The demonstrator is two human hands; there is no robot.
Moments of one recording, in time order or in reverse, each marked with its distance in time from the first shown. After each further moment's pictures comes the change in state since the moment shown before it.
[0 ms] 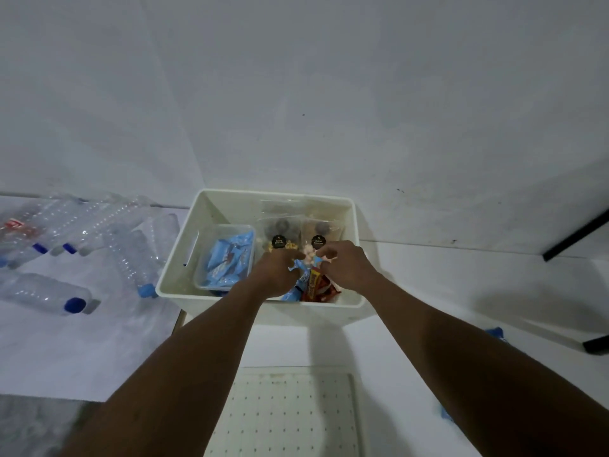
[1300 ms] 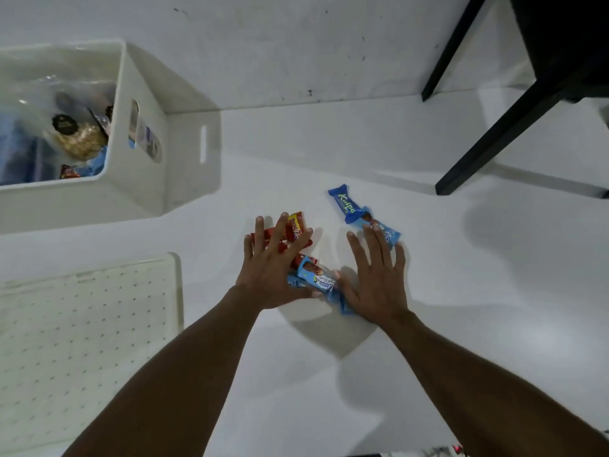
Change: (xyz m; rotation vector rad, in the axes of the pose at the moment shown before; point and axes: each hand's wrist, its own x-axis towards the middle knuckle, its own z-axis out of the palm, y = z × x) left_hand -0.086 0.173 0.383 0.484 -0.142 0.285; right_hand -0.265 0.438 -0.050 -0.499 0.215 0.004
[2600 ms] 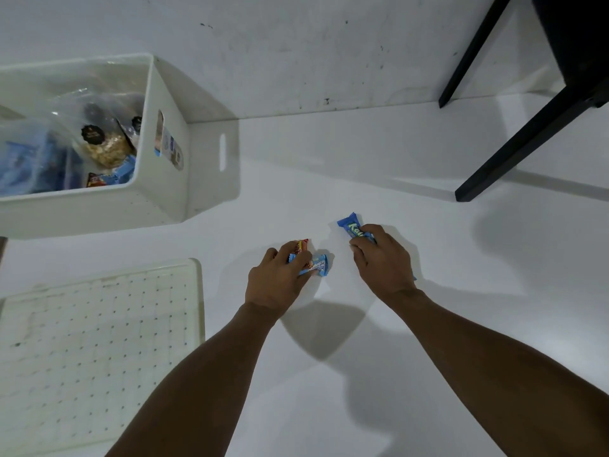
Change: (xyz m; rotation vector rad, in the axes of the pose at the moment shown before) left_hand -0.018 -0.010 -0.004 0.050 0.247 -0.010; right_hand 0.054 -0.015 0.006 0.104 0.316 -0.076
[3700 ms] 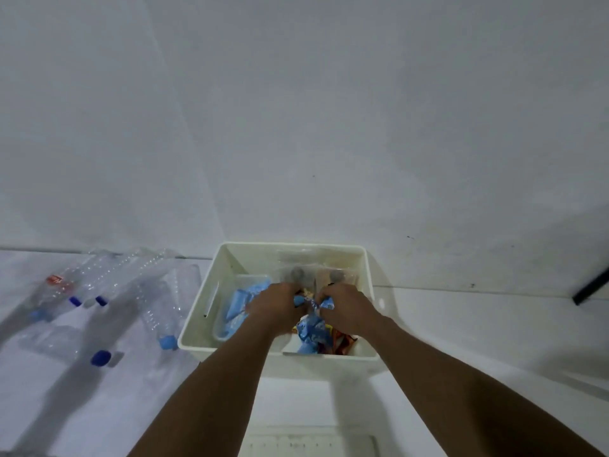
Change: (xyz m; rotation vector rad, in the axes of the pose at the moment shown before) left_hand 0.051 -0.358 -0.267 -0.166 -0.029 -0.324; right_hand 0.280 -0.417 -0.003 0.318 -0.536 -0.079
